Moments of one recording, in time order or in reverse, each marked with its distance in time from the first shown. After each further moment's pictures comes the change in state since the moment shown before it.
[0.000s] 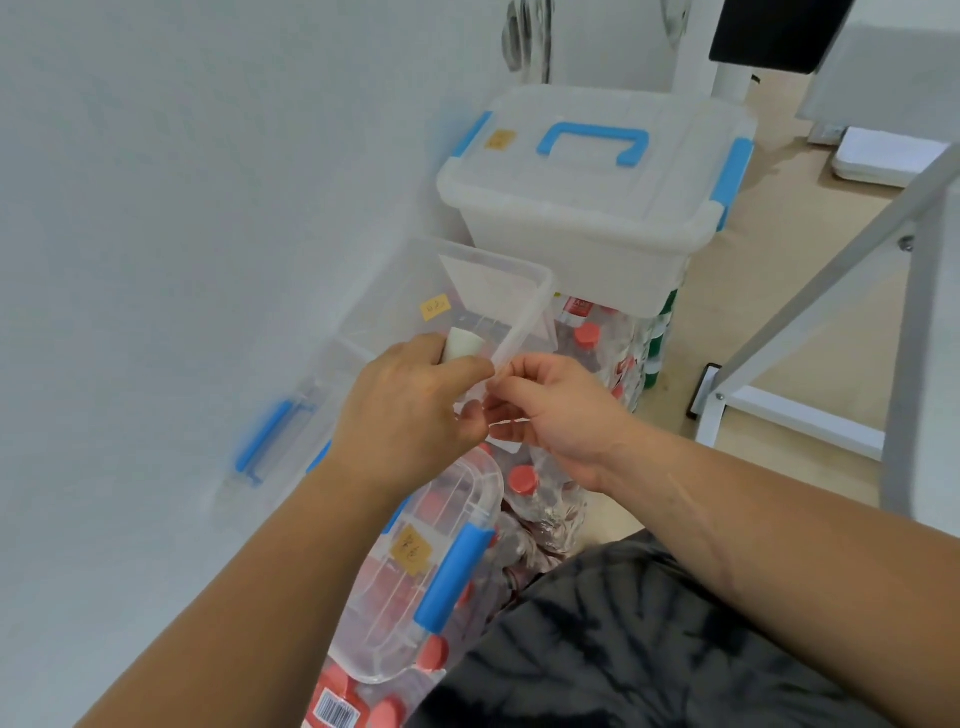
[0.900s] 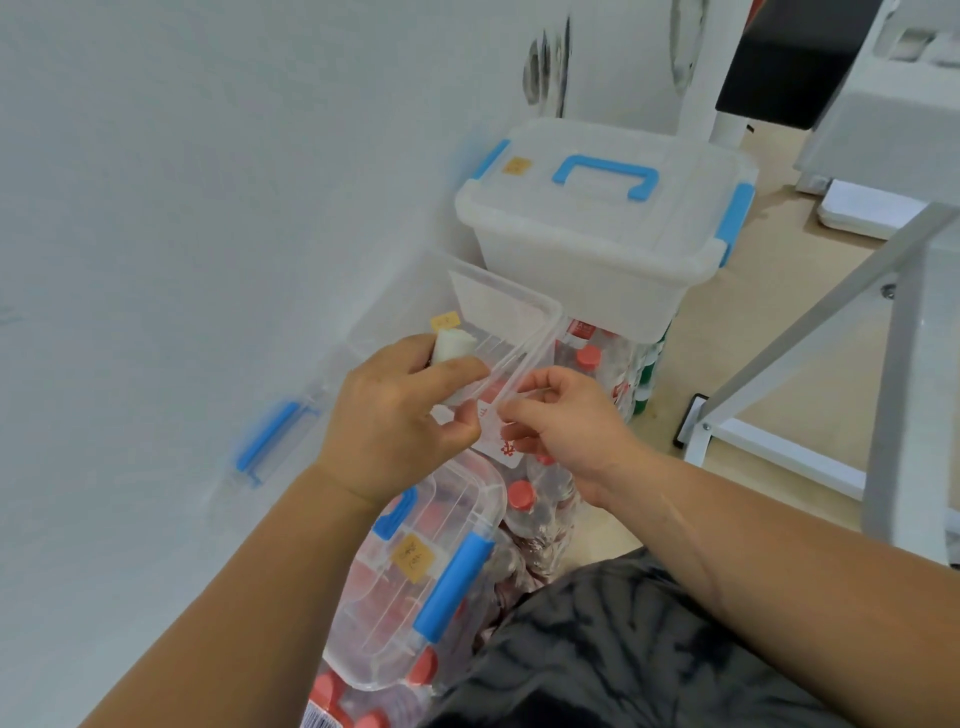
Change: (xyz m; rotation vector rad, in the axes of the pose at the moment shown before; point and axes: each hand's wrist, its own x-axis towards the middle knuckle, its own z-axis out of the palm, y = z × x) left_hand -0.010 -0.018 -0.003 -0.107 0.263 0.096; right_hand -0.005 -0.004 -0.001 -0.204 0.207 0.002
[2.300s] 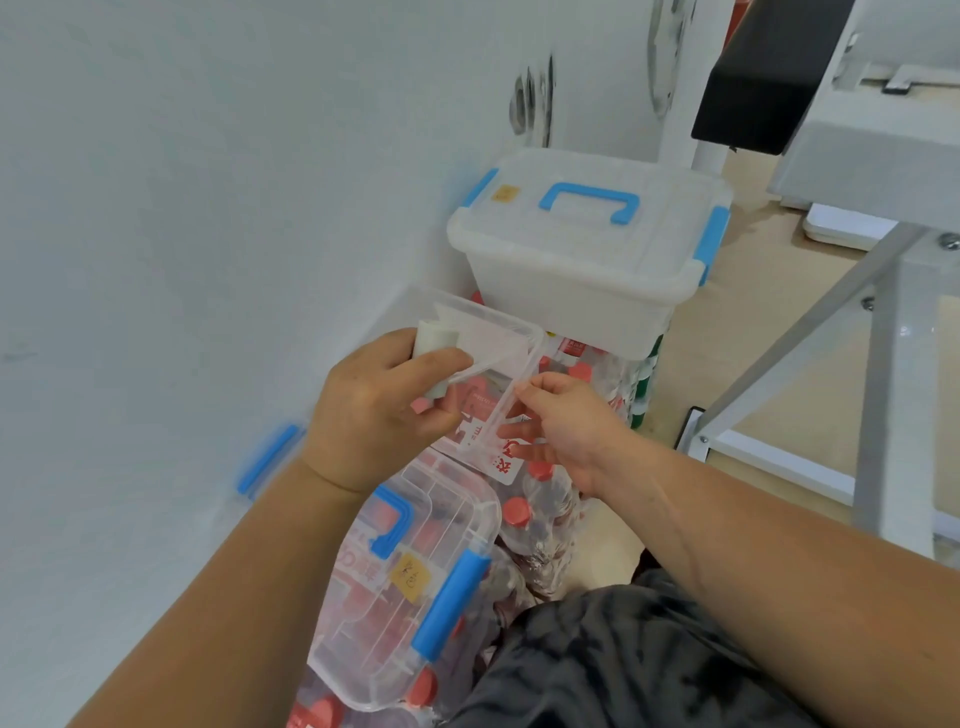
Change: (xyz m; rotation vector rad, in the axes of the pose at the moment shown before) left_hand 0.024 0.001 -0.018 0.024 0.100 0.104; right_hand 0.023 -0.003 -0.006 0.132 -0.043 0.096
